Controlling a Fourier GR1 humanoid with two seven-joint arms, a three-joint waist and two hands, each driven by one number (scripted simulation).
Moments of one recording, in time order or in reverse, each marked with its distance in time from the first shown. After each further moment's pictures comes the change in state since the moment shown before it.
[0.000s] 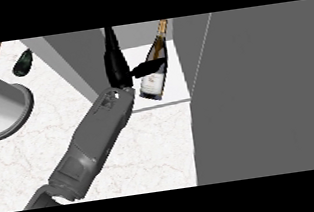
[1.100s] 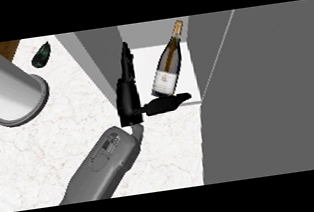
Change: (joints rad) left arm 0.372 0.029 -0.225 -0.604 0.122 -0.135 -0.011; right arm 0.005 0.011 0.043 -0.013 0.022 -0.095 0.007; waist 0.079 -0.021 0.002
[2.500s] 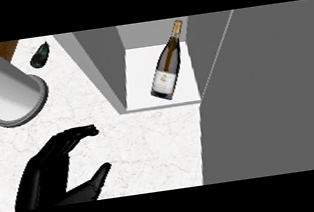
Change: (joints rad) left arm 0.643 0.479 0.018 -0.824 0.098 -0.378 0.065; right arm 0.021 -0.190 0.005 0.000 0.041 0.160 0.003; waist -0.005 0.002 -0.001
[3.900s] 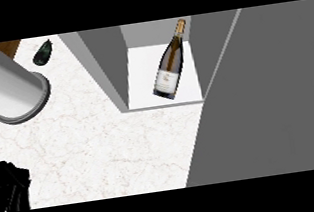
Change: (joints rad) left arm 0.236 0.129 0.321 0.001 0.156 -0.408 -0.081; right arm -0.473 0.187 0.371 0.022 -0.008 -0.174 0.313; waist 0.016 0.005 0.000
